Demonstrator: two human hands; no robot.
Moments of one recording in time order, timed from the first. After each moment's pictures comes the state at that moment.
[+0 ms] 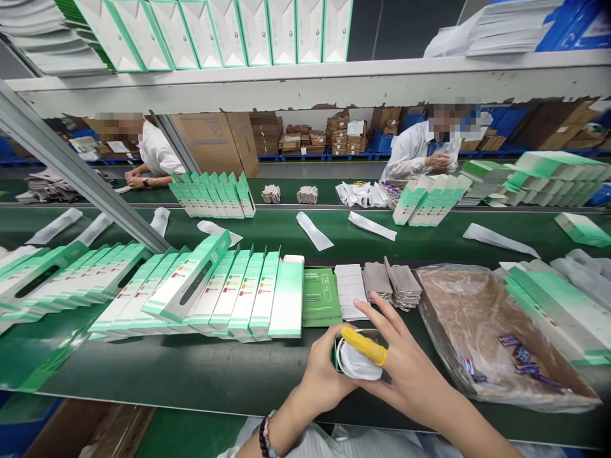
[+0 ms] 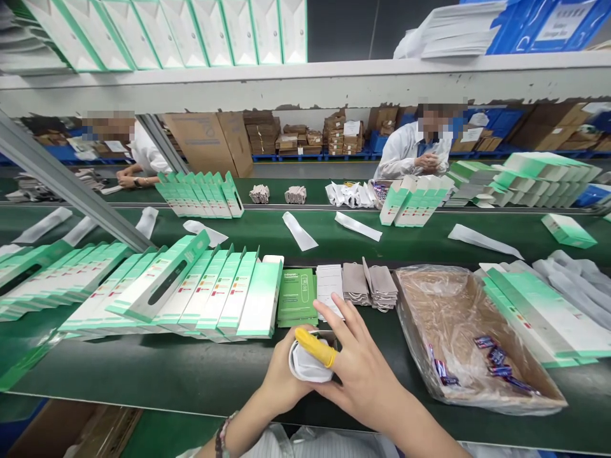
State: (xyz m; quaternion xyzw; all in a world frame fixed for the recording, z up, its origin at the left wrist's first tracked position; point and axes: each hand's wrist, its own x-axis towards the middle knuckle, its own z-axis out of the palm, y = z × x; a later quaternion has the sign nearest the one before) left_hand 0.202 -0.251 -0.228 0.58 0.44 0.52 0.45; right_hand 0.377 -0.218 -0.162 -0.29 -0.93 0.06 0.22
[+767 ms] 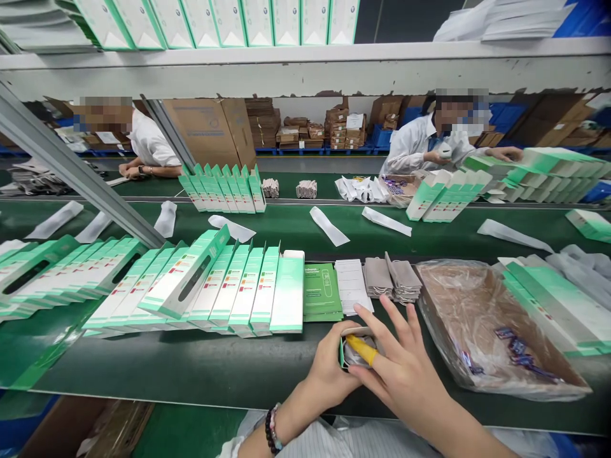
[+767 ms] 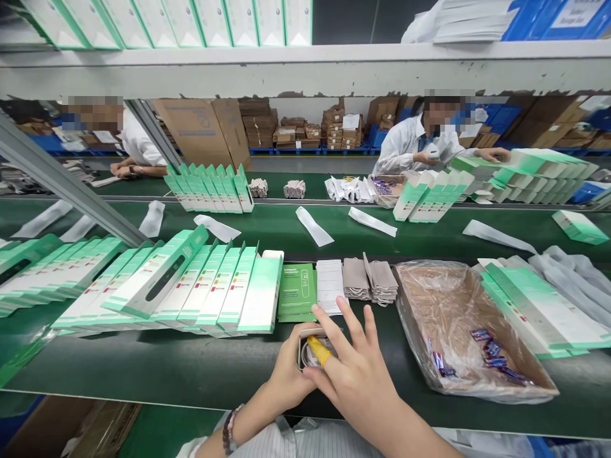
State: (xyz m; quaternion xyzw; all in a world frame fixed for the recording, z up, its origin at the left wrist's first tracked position) left_hand 0.204 -0.250 -0.241 0.64 0.40 0.54 0.38; right_hand 0.358 -0.236 -0.177 -0.33 -0.89 -0.04 0.32
